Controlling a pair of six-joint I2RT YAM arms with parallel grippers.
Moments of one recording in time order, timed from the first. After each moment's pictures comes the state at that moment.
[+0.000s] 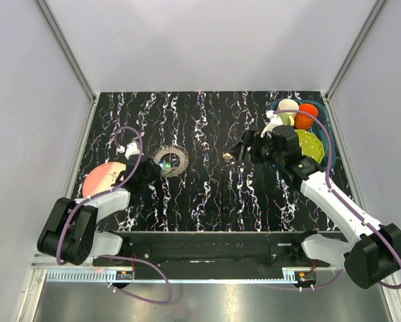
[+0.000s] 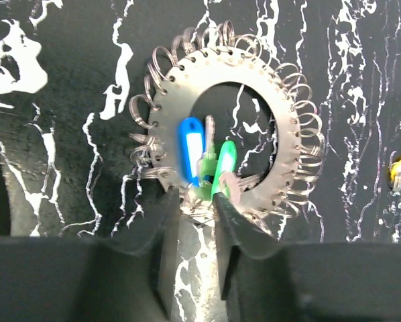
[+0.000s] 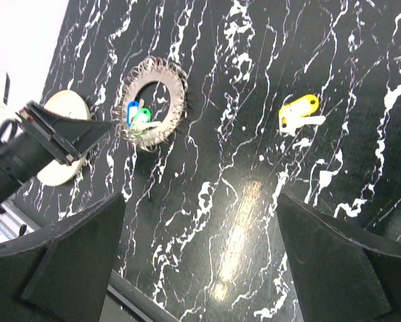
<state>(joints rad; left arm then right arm) -0.30 1.29 0.39 0.33 -0.15 -0.70 0.44 1.14 0.90 -0.19 -0.19 0.51</state>
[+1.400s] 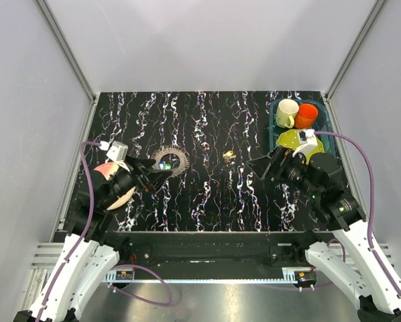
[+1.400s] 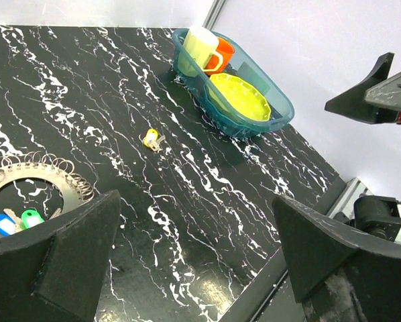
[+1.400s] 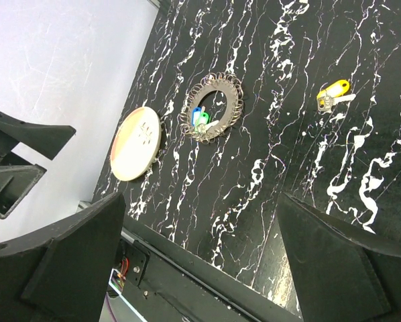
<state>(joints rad) -0.30 0.47 0.59 -0.13 0.48 -0.44 0.44 0.65 0.86 -0.46 -0.20 0.68</state>
